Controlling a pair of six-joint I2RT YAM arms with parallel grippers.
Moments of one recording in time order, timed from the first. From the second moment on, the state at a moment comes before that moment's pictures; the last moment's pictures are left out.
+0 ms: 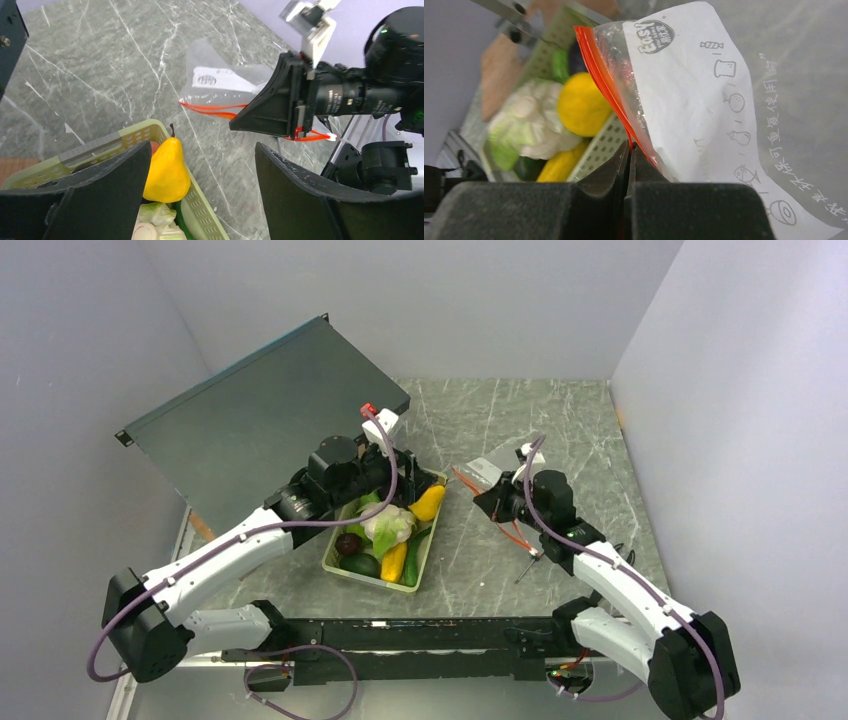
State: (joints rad) left arm -0.78 1.15 0.97 0.02 0.13 -0.25; right arm 0.40 0.96 0.49 0.04 -0.25 0.46
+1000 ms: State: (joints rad) left arm -0.78 1.17 1.01 -0.07 0.07 -0.38; right arm 0.90 1.02 0.76 0.07 0.22 0.42
